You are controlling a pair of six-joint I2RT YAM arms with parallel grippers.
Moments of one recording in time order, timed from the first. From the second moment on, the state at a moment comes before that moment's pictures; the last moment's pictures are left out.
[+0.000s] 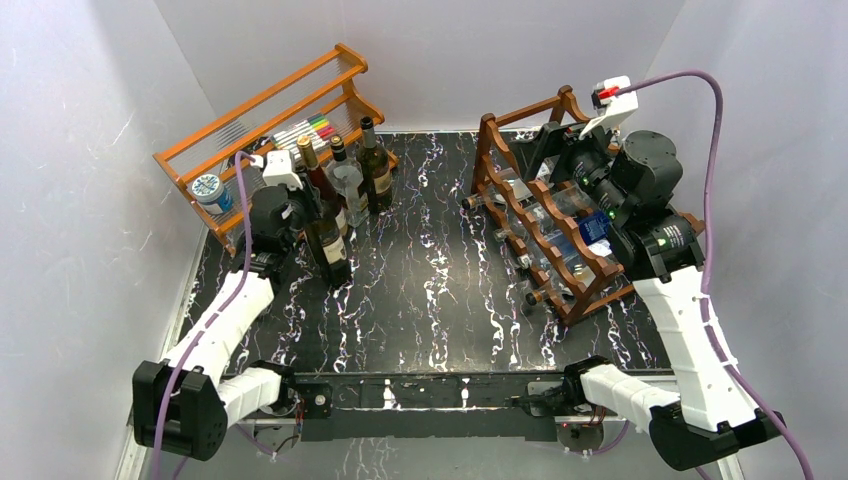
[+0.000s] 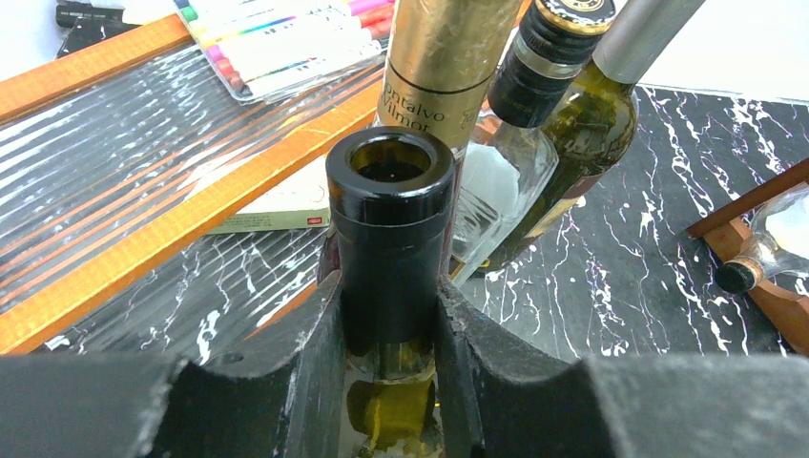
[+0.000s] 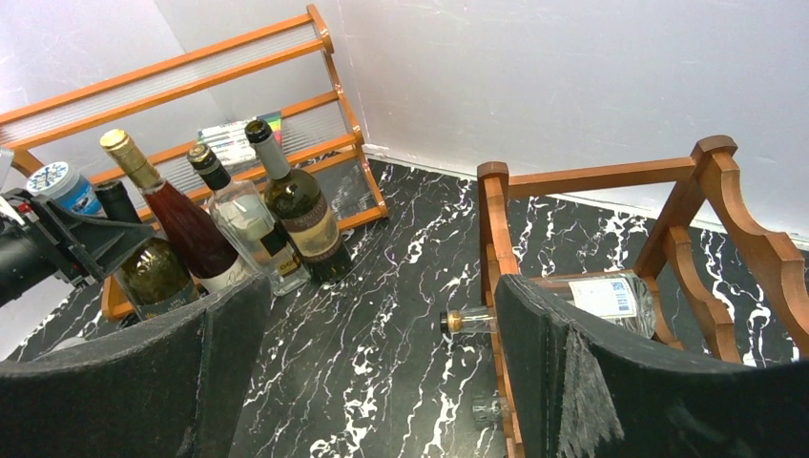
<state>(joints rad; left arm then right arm) -0.22 1.08 0.76 0.11 -0.18 -0.19 0.37 1.03 1.43 -0.42 -0.12 0.17</state>
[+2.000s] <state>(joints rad) -0.15 0.78 0.70 0.03 -0.19 -0.14 0.37 1.02 1.40 -0.54 -0.14 0.15</state>
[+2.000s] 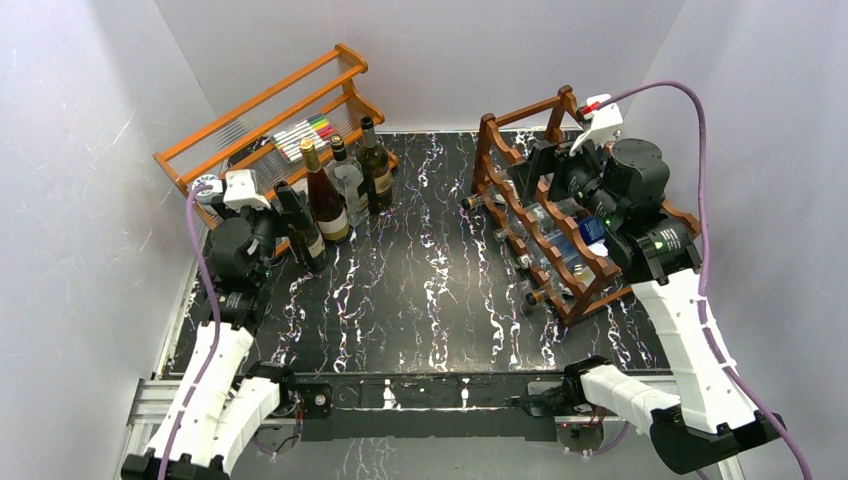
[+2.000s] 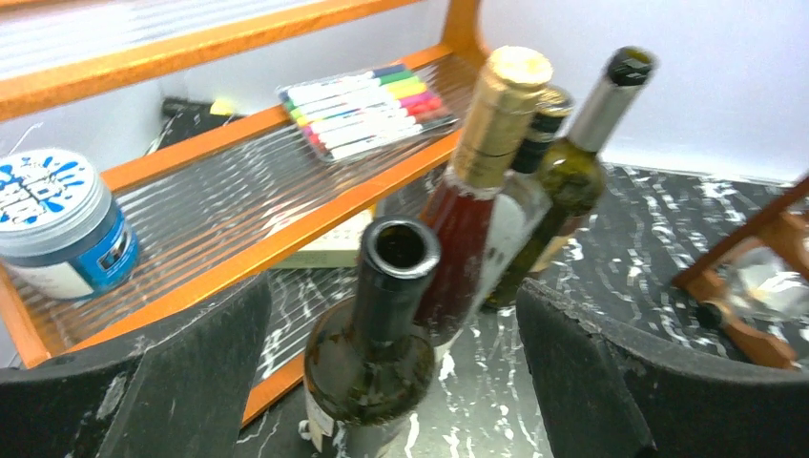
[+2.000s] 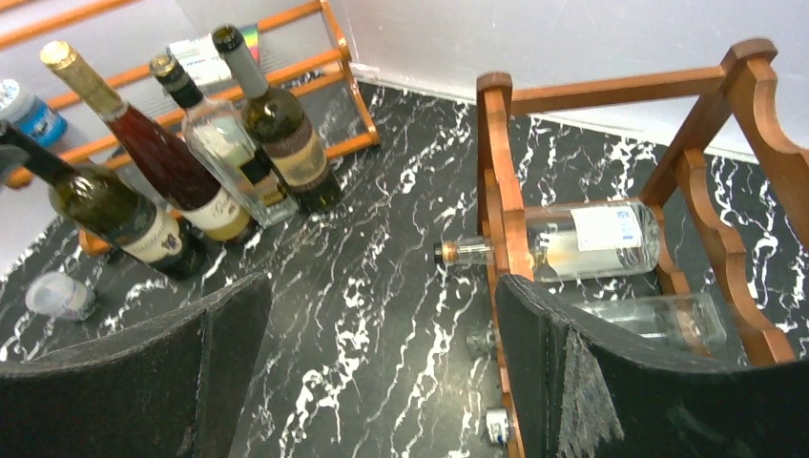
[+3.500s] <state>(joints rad) -0.46 1.27 0.92 0.25 0.05 0.12 0.77 1.28 0.87 -0.52 0.11 -1.17</state>
